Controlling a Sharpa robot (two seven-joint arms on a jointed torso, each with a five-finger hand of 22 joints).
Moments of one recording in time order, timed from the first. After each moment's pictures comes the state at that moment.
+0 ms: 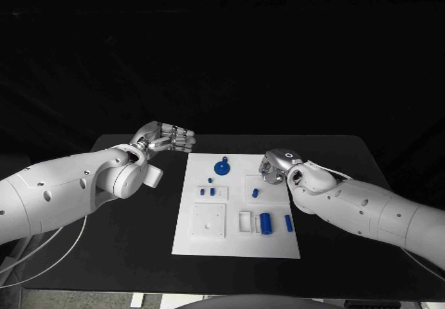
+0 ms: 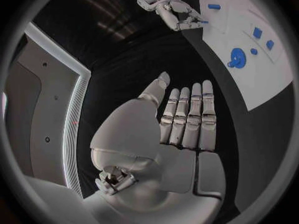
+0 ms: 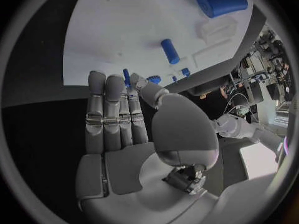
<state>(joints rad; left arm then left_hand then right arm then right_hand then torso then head) 1.23 -0.80 -0.11 1.35 -0.30 -0.29 0.28 1.34 0.03 0.08 -0.19 0.17 1.03 0.14 0.07 0.06 1.05 0.14 0.06 0.06 1.08 0.13 0.06 0.07 0.08 1.06 0.12 0.07 0.19 1.00 -0.57 0.01 1.08 -1.72 -0.42 -0.19 1.23 -0.09 0.66 -0.26 0.05 1.29 0.07 0.06 0.08 1.37 0.03 0.06 0.06 1.44 -0.07 0.67 0.80 0.10 1.44 -0.09 0.23 1.31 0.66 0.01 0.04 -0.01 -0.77</state>
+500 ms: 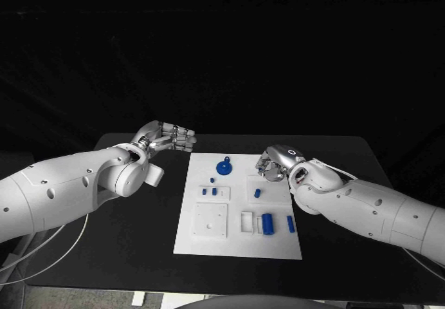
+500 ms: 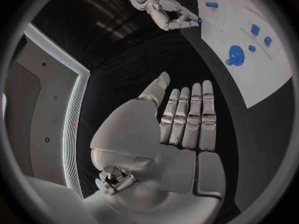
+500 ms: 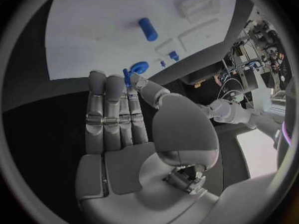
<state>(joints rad) 1.23 -0.81 -0.11 1.34 -0.30 -0.29 0.28 1.34 0.03 0.08 -0.19 0.17 1.03 0.14 0.07 0.06 1.05 0.14 0.06 0.06 1.08 0.13 0.06 0.07 0.09 1.06 0.12 0.07 0.19 1.00 -0.62 0.04 1.21 -1.64 -0.44 -0.16 1.23 -0.09 0.65 -0.25 0.05 1.29 0.07 0.06 0.08 1.38 0.02 0.06 0.06 1.44 -0.07 0.67 0.81 0.10 1.44 -0.09 0.24 1.31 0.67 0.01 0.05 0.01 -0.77</state>
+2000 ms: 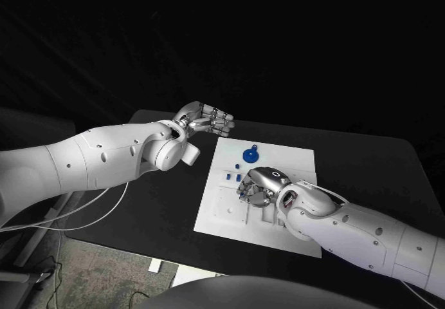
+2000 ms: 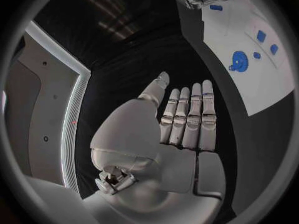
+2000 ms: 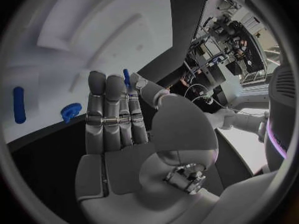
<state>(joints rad) 1.23 -0.76 -0.11 1.32 -0.29 -0.28 0.28 1.34 0.03 0.08 -0.19 0.17 1.03 0.14 0.07 0.06 1.05 0.14 0.06 0.06 1.08 0.13 0.06 0.07 0.09 1.06 0.12 0.07 0.17 0.94 -0.49 -0.04 1.31 -1.61 -0.36 -0.08 1.23 -0.07 0.65 -0.27 0.06 1.29 0.07 0.06 0.09 1.37 0.02 0.06 0.06 1.44 -0.07 0.65 0.81 0.10 1.44 -0.08 0.23 1.31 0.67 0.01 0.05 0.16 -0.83</state>
